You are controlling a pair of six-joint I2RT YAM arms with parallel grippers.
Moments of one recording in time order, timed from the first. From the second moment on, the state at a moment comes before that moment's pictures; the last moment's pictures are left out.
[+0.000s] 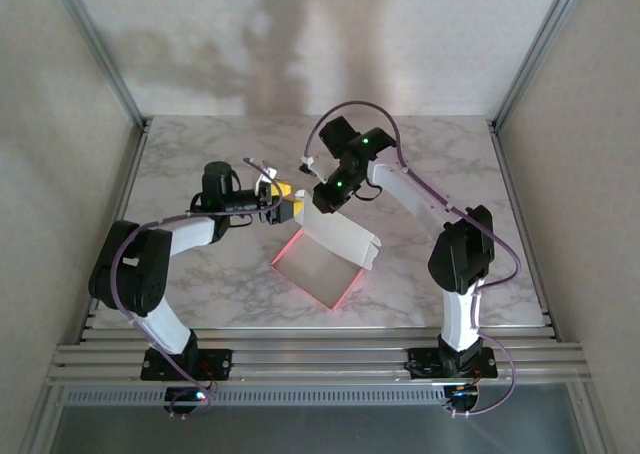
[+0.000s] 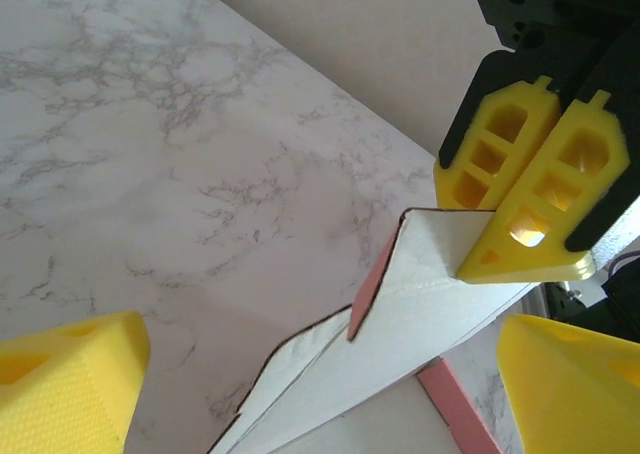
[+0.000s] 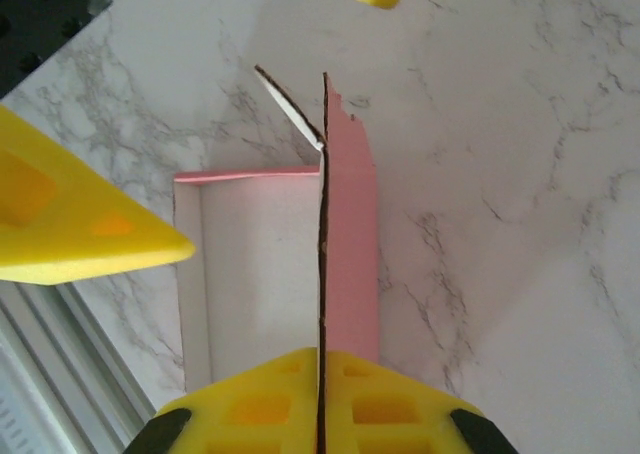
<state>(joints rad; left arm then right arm) -0.21 1.68 0.81 0.53 1.05 -0.21 0.67 1.96 1.92 -1.21 -0.35 -0.19</state>
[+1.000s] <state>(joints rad) -0.28 1.64 0.84 0.24 0.91 -0.05 0.67 2.00 1.96 -1.25 -0.29 -0.20</state>
